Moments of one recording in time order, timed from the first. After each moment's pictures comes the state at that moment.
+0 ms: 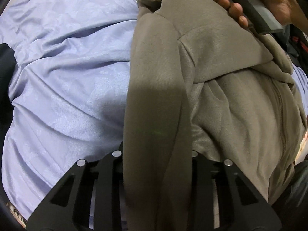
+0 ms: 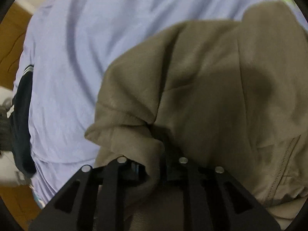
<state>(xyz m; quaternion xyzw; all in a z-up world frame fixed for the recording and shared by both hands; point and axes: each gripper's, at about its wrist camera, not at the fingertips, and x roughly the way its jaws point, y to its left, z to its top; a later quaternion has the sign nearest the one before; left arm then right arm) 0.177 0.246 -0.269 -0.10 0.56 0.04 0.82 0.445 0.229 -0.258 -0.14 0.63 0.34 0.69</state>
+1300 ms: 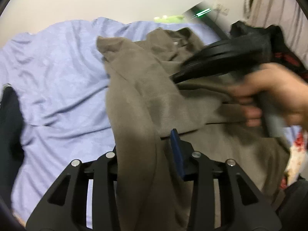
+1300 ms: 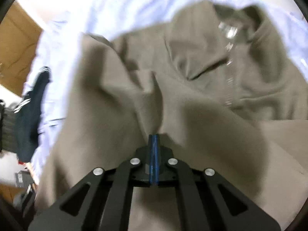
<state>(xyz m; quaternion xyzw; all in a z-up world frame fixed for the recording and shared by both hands) 0.217 0.183 -0.179 -0.06 0.44 0.06 0.89 0.403 0.085 -0.201 -0.05 0.57 0.36 0.74</state>
